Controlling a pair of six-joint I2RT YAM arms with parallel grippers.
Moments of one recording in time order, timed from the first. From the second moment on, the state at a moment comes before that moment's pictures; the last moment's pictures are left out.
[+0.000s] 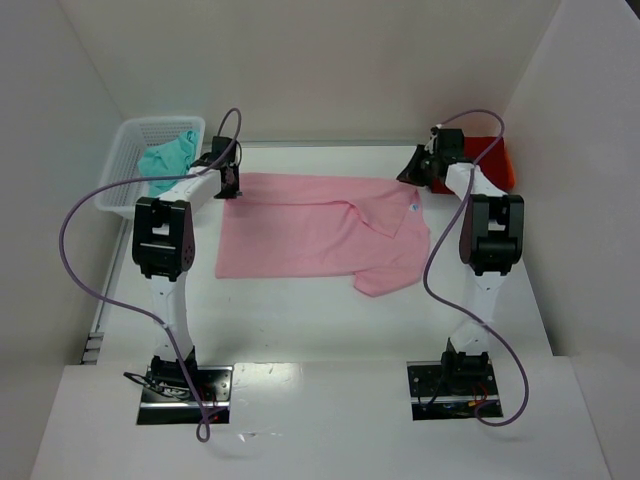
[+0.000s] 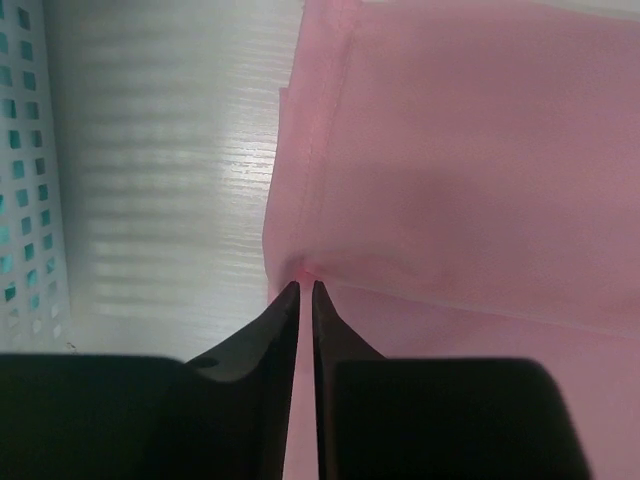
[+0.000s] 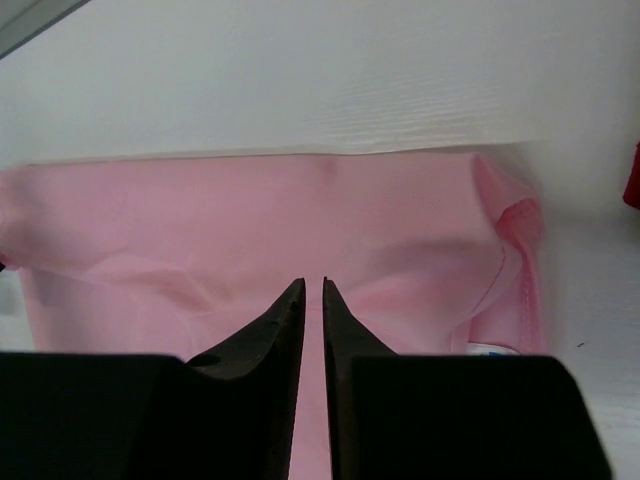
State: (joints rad) left arm -0.10 2.17 1.71 -0.47 -0.21 -0.15; right arm -0.03 2.15 1.66 -0.27 -0.39 0.43
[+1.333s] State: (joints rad) left arm -0.09 2.20 1.67 -0.45 -0.22 -0.16; right arm -0.03 2.23 1.65 -0.28 -0.30 0.39
